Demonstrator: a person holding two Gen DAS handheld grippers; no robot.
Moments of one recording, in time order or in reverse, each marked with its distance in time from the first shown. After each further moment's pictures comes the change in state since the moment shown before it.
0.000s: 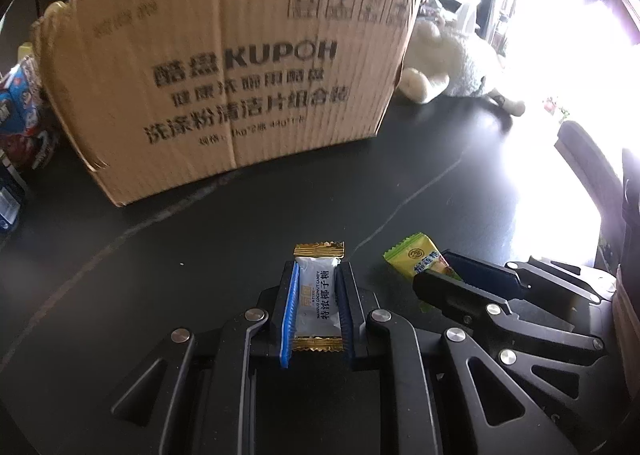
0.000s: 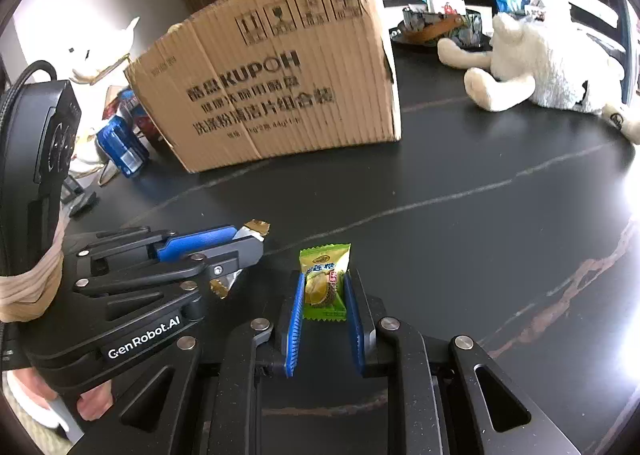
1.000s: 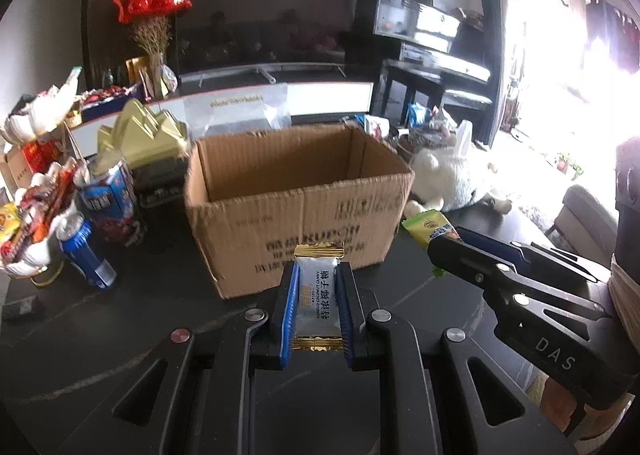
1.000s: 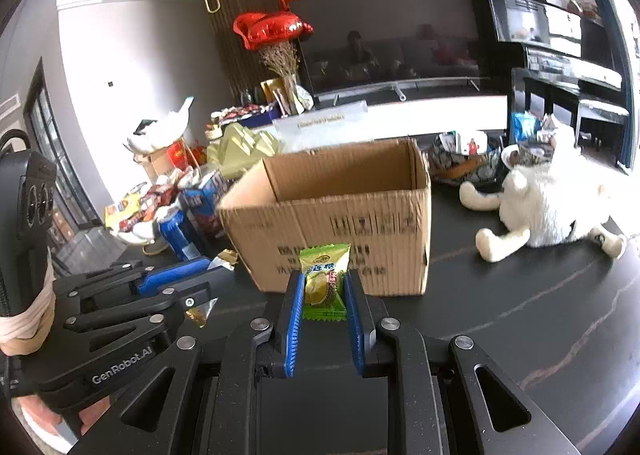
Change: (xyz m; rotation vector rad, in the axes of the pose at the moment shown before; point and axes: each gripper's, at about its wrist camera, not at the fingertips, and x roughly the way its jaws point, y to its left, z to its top) left arm -0.146 0.012 0.042 -0.038 -0.296 0.100; right arm -0.101 0.053 0.079 -0.092 -0.278 0.042
